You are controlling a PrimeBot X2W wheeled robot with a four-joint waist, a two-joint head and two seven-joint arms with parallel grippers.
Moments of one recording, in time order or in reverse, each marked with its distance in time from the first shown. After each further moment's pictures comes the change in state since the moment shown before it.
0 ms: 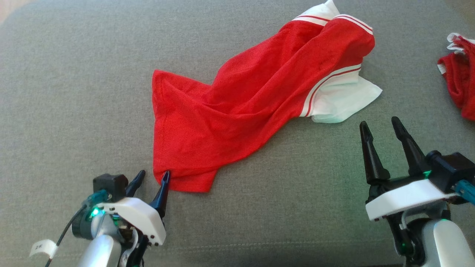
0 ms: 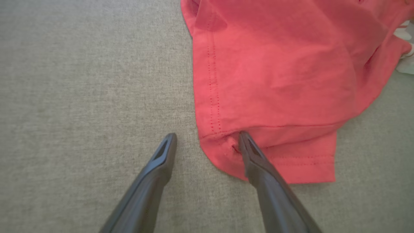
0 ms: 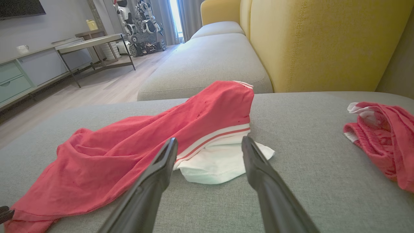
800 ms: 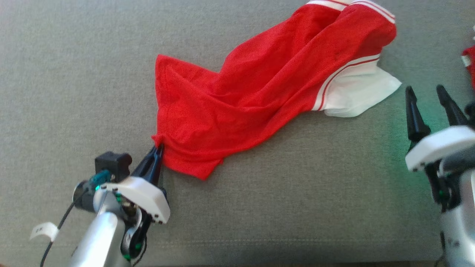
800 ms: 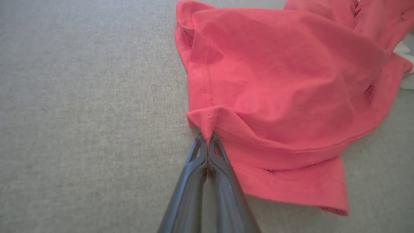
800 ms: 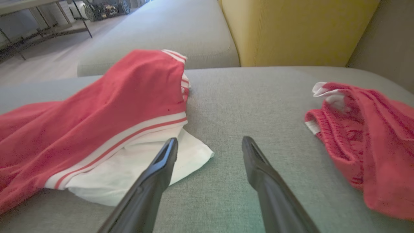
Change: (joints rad) left arm -0.088 0.006 -0.035 -0.006 0.023 -0.001 -0.051; right arm -0.250 -0.123 -0.122 0.297 0.038 0.000 0.058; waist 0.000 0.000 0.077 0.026
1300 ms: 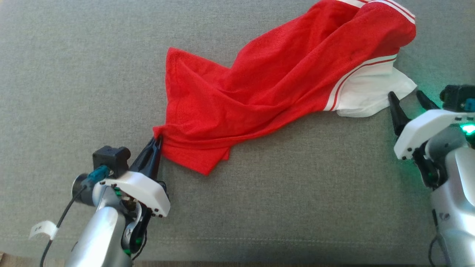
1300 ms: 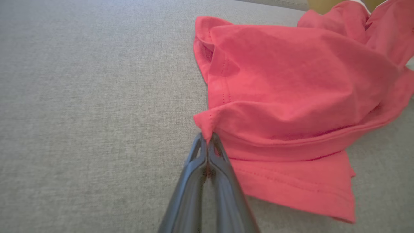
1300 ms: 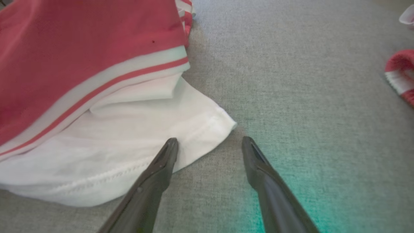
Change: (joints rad) left arm -0.039 -0.002 -0.005 0.009 0.007 0.001 -0.044; right arm -0.209 -0.043 0.092 0.367 0.023 0.000 0.084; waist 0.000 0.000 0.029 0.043
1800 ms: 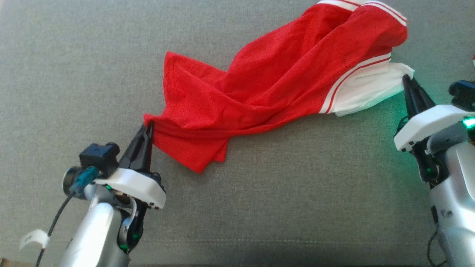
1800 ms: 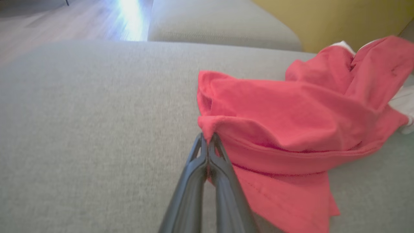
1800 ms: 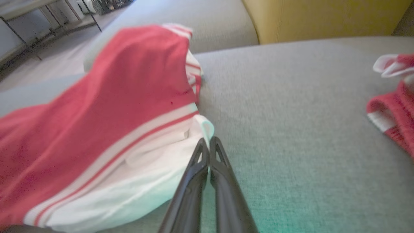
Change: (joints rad) left arm 0.000 0.014 0.006 -0.053 0.000 0.031 -0.081; right arm -0.028 -0.016 0.056 0.013 0.127 0.000 -0.151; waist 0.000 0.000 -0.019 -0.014
